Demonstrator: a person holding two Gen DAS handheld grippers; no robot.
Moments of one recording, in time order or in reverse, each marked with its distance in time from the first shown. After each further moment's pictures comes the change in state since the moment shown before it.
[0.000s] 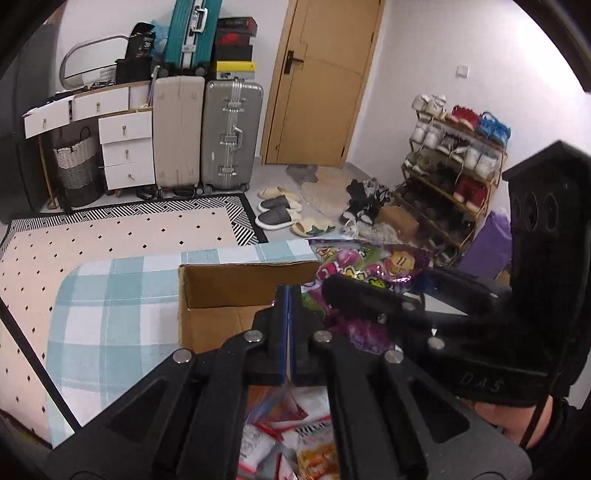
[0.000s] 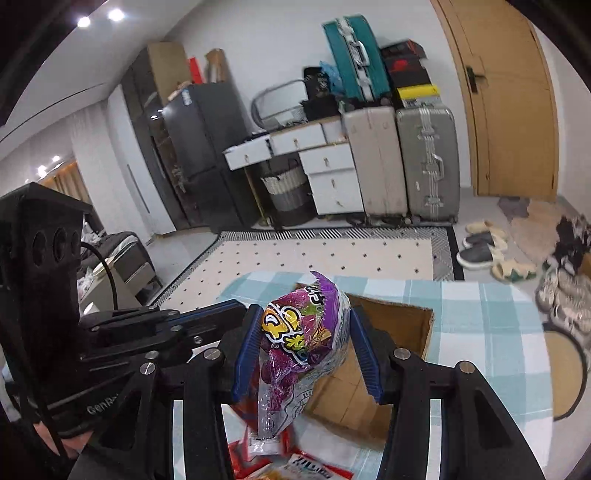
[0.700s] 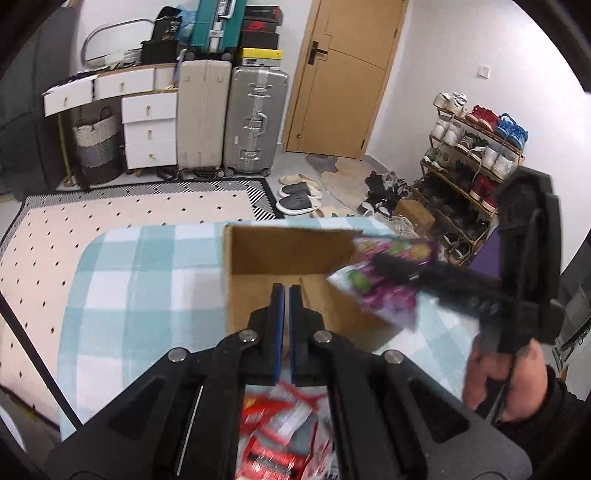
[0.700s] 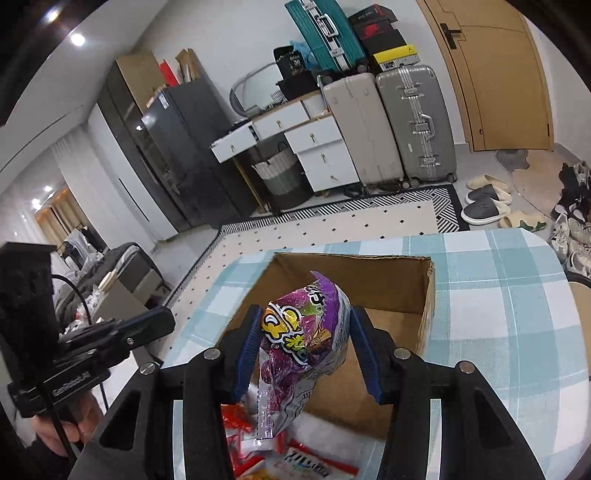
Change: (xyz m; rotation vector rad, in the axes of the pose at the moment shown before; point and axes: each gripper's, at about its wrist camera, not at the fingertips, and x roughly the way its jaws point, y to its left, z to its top) left arm -0.007 0.064 -0.054 -0.088 0.026 0.047; right arm 0.042 -0.047 -0.035 0.121 0.052 0.053
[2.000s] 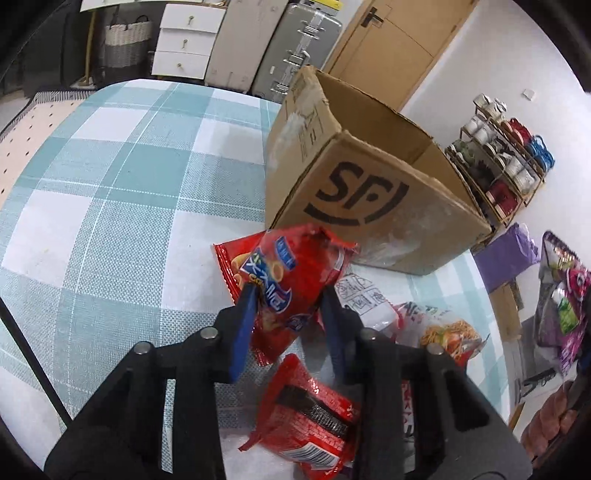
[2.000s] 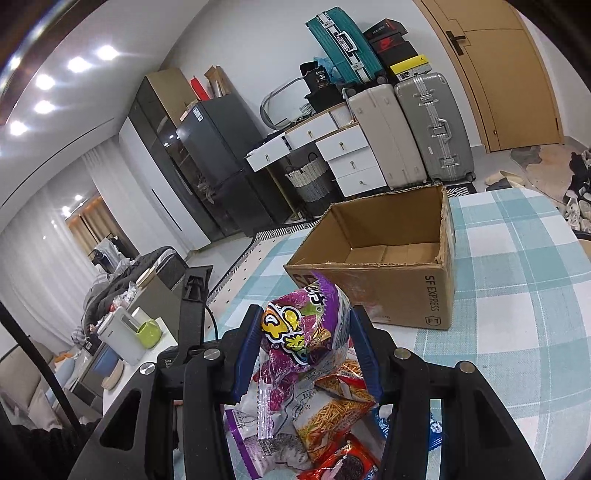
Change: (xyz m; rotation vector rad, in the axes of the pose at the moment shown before) left arm 0.080 0.074 -0.145 -0.223 0.174 -0.035; right arm -0.097 0.045 -0.125 0.009 -0.067 0.112
